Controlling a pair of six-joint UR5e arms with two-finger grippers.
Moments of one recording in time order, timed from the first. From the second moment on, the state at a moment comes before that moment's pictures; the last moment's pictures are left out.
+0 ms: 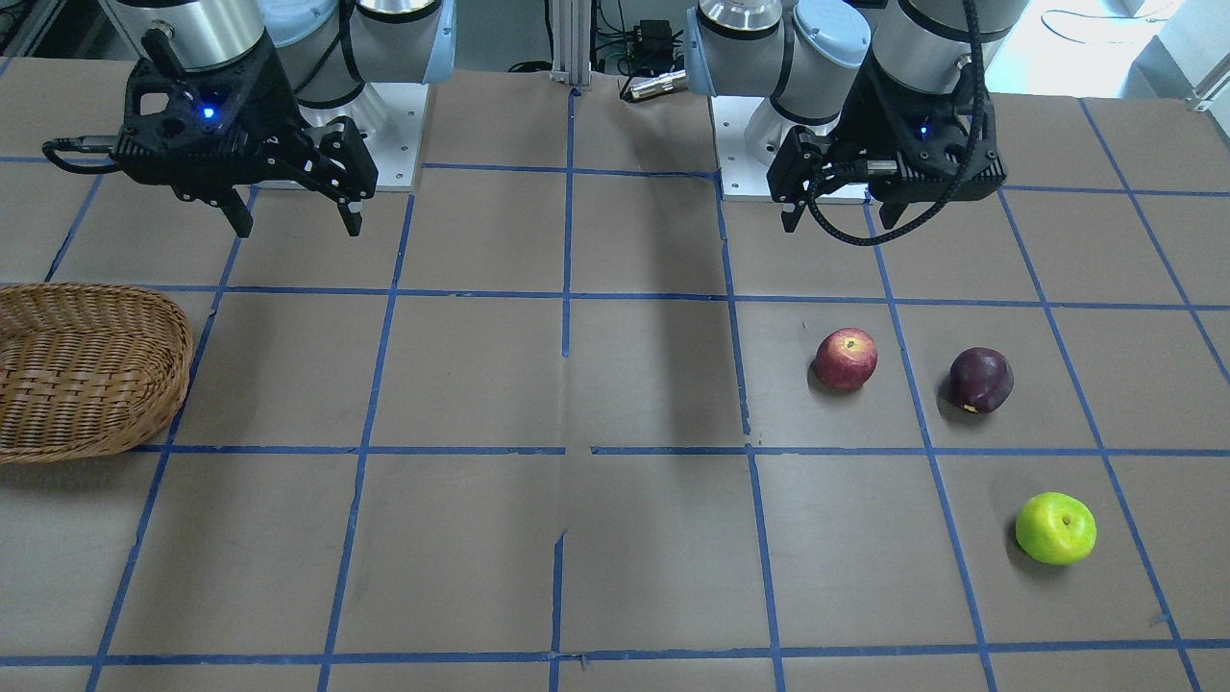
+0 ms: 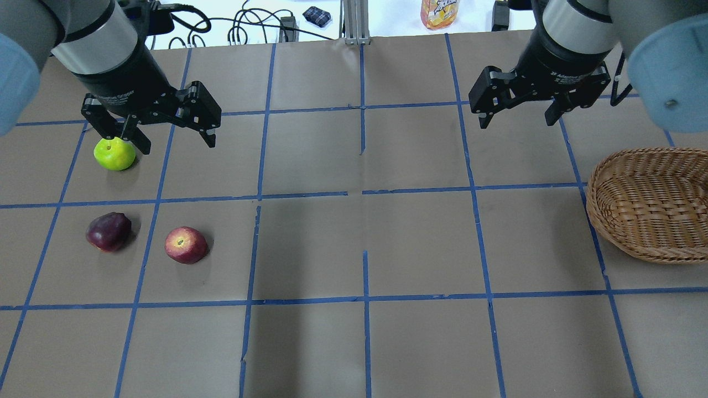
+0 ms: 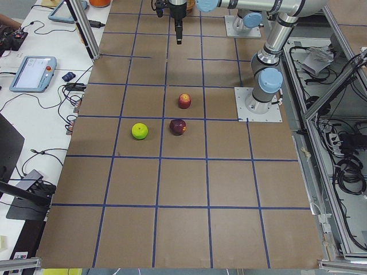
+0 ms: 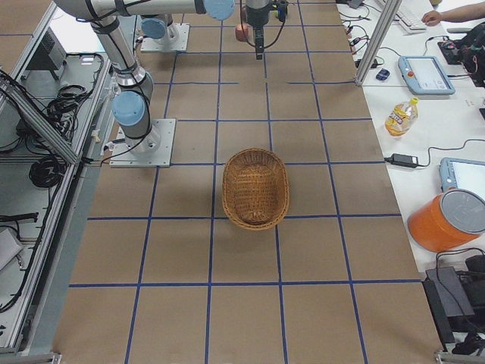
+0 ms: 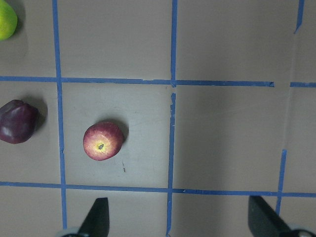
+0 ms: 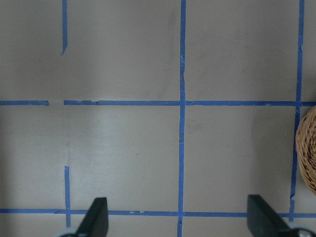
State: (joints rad) left arm -1.56 -1.54 -1.56 -1.65 1.56 -0.06; right arm 1.60 -1.62 1.60 -1.63 -1.54 0.01
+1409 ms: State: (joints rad) left arm -1.30 -1.61 -2.04 -1.21 1.62 0.34; right arm 1.60 -1.62 1.60 -1.63 -1.54 0.01
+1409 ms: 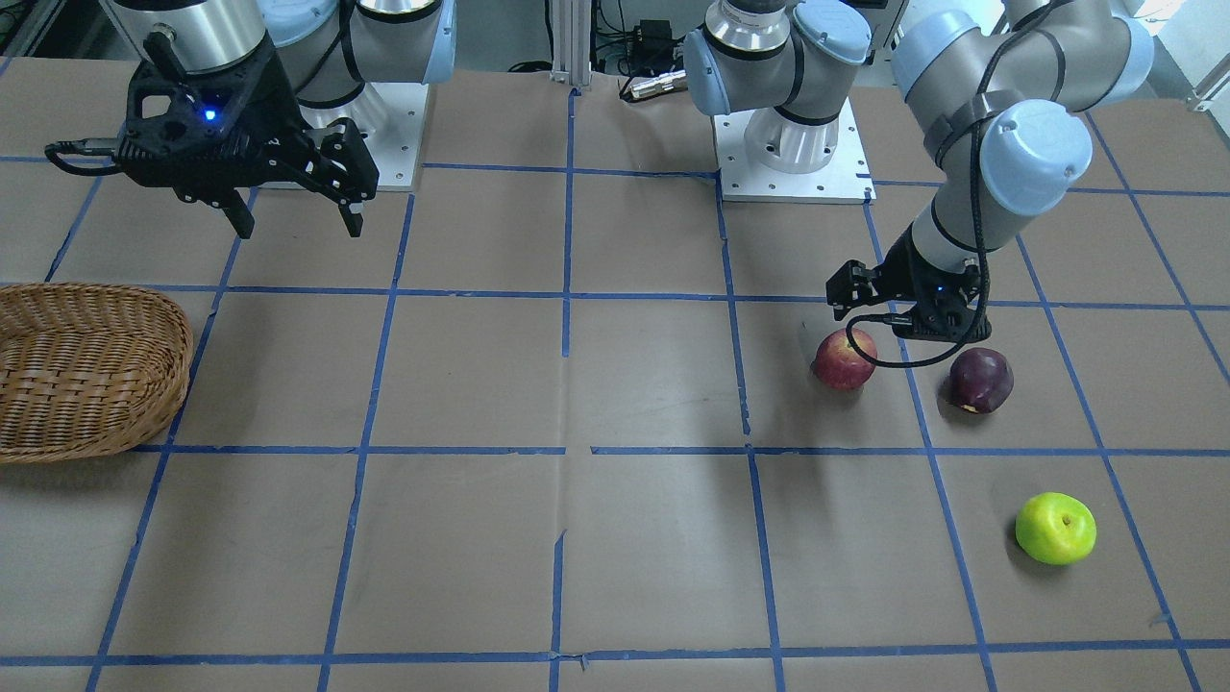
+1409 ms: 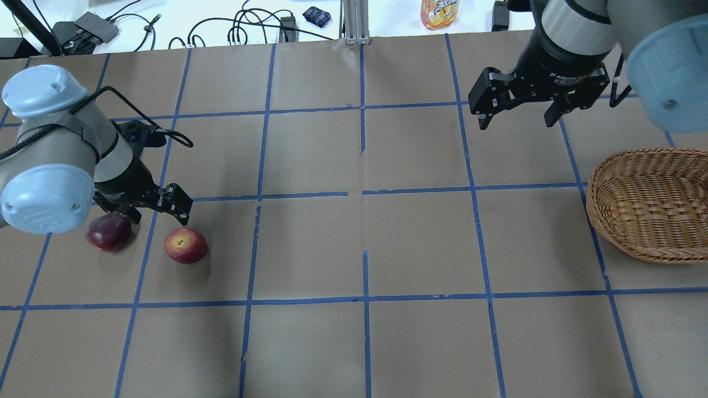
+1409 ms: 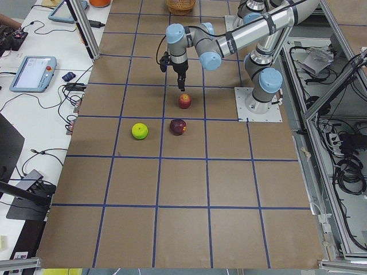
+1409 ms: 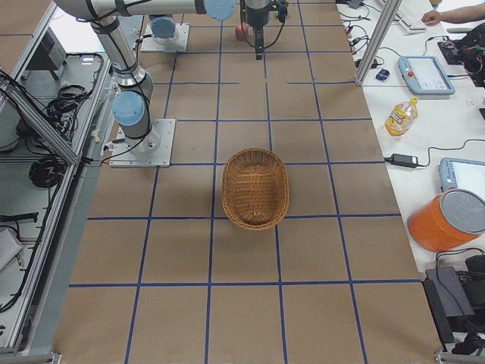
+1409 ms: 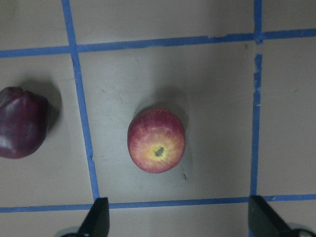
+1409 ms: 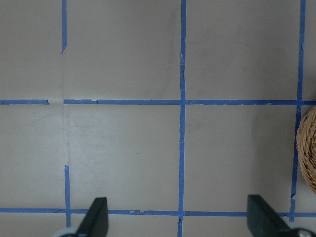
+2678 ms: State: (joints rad) left arm -1.29 -1.75 -2.14 -0.97 1.63 0.35; right arm 1.60 -1.62 1.61 -1.63 -1.54 0.01
